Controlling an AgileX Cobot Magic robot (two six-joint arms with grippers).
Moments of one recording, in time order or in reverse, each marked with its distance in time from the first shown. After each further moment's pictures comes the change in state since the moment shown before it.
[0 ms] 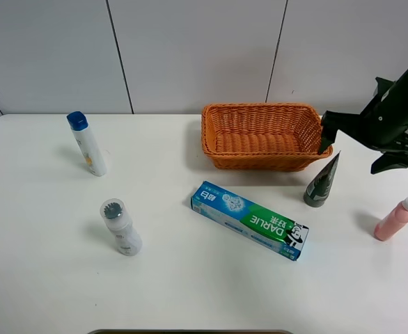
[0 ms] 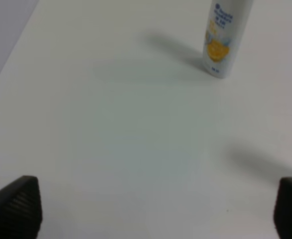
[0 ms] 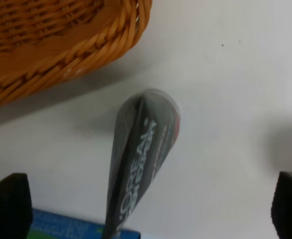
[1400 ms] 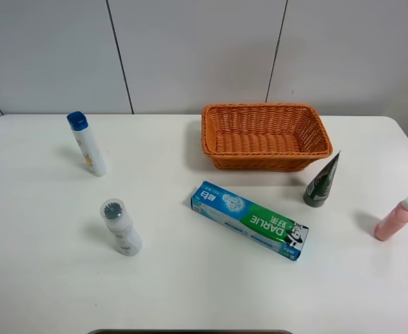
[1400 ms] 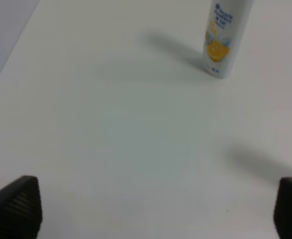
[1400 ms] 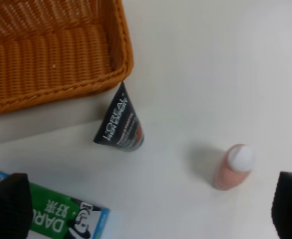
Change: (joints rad) left arm 0.000 0.000 0.000 -0.001 0.000 0.000; right arm 0.039 -0.761 0.103 -0.157 0.189 -0.041
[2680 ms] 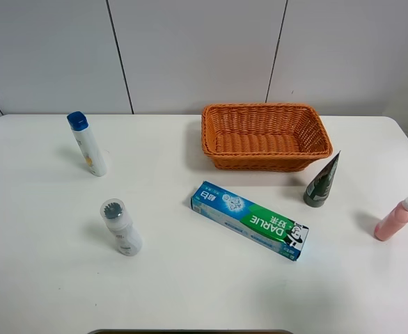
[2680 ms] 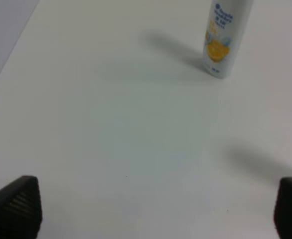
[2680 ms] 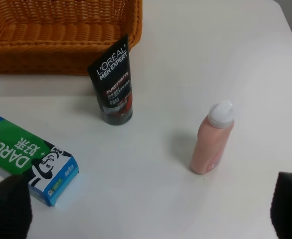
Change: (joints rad) left arm 0.000 0.000 0.000 0.002 0.000 0.000; right arm 0.000 -0.897 0.510 0.021 0.040 -0.265
